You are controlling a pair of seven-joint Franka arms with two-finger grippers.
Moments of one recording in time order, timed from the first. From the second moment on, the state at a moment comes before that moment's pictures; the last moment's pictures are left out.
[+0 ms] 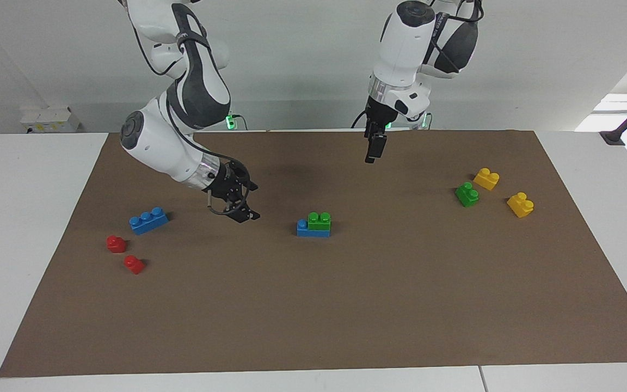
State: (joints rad) left arm -0.57 -0.11 -0.01 -1.98 -0.08 1.97 -1.98; right arm 0.16 0.20 0.06 -1.86 0.63 2.03 1.42
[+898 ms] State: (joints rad) left arm -0.62 0.15 -0.01 -1.85 -0.10 2.10 -2.16; right arm 0.28 0.28 0.06 -1.94 0.71 2.30 1.44
